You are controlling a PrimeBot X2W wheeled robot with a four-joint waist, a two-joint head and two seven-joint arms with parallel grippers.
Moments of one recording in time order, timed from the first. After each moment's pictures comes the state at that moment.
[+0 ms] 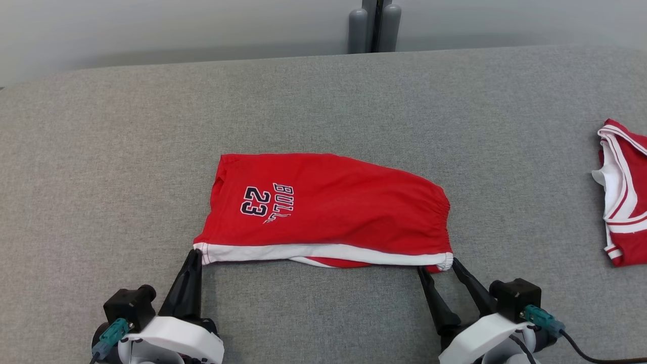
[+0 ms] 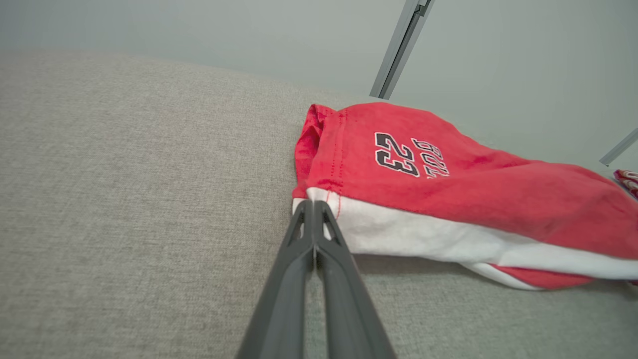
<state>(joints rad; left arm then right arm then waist) -0.11 0.05 -0.08 0.42 -0.33 -0.13 -0.26 -0.19 -0.05 0.35 0.51 0.36 0.13 -0.26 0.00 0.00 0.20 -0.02</state>
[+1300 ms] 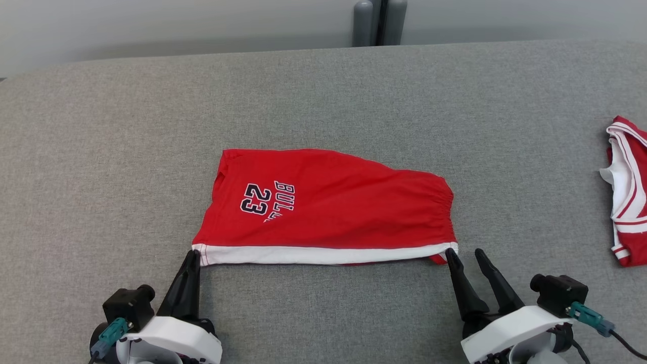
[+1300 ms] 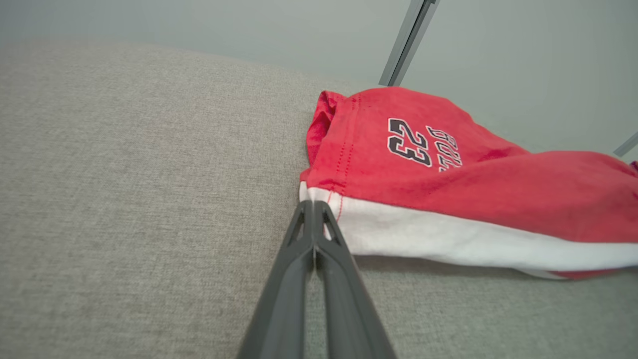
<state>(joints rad) -0.11 0.05 -0.07 0.44 -0.31 -0.13 -0.26 -0.16 -0.11 0.33 0.39 0.65 0.13 -0.26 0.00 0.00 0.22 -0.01</state>
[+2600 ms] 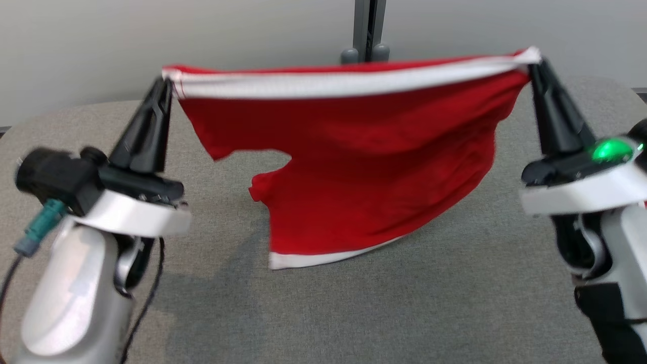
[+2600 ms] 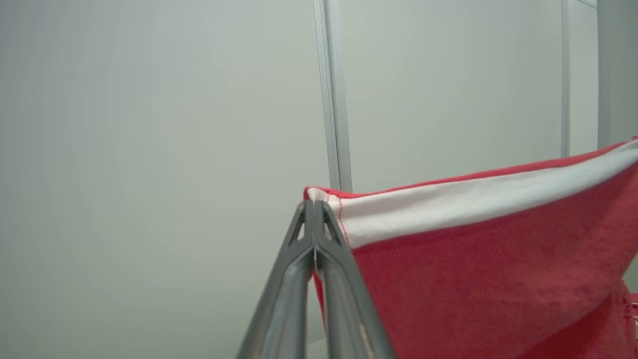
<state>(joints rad) -0.43 0.22 -0.16 0.14 -0.27 -0.13 -0.26 -0.50 -0.23 0.23 0.14 0.51 0.13 -0.26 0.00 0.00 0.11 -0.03</state>
